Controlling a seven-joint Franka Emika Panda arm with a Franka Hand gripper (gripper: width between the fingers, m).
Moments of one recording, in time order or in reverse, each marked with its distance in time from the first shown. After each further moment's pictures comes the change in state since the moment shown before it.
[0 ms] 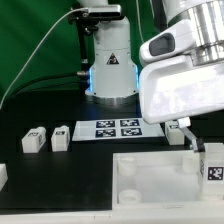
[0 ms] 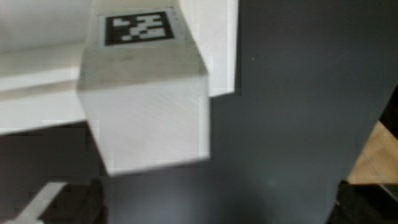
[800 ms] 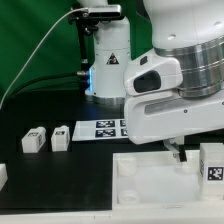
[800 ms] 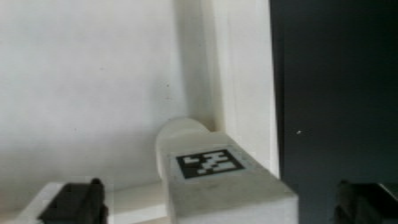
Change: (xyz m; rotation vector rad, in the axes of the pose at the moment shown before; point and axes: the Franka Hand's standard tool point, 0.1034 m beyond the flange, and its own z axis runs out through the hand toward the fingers) arm -0.022 0.017 0.010 0.014 -0.416 0.059
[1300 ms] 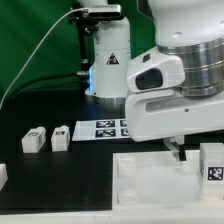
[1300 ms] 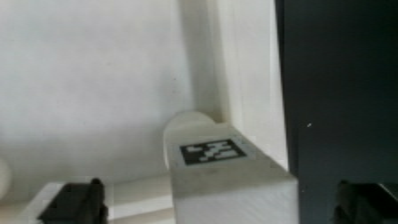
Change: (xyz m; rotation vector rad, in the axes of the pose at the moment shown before) arm 0.007 0.000 -0.001 -0.061 0.011 0.025
